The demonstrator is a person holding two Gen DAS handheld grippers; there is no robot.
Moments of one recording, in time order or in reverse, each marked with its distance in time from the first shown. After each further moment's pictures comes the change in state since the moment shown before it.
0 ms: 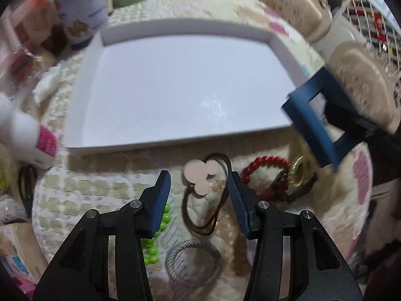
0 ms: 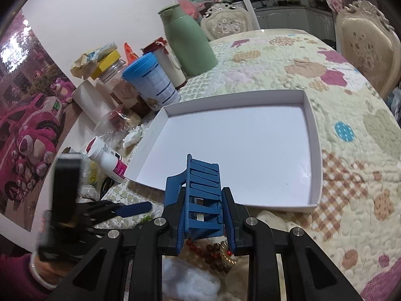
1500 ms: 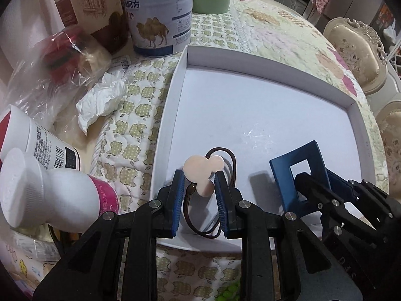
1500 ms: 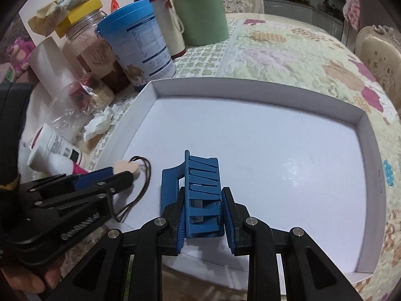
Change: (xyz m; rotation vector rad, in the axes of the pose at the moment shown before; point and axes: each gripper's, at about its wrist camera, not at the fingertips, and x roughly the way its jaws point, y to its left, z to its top) left arm 0.013 0.106 0.066 -0.258 -0.063 0.162; right arm 0.142 0.058 0.043 -0.111 0.152 -0.169
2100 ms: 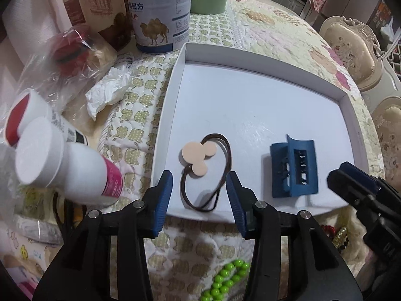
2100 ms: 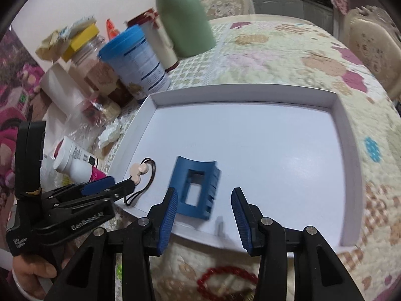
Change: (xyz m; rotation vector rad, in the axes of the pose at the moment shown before) left arm -0.025 -0.004 -0.020 0.001 -0.002 -0.011; right arm -0.053 -0.032 -0.017 0.100 -0.042 0.051
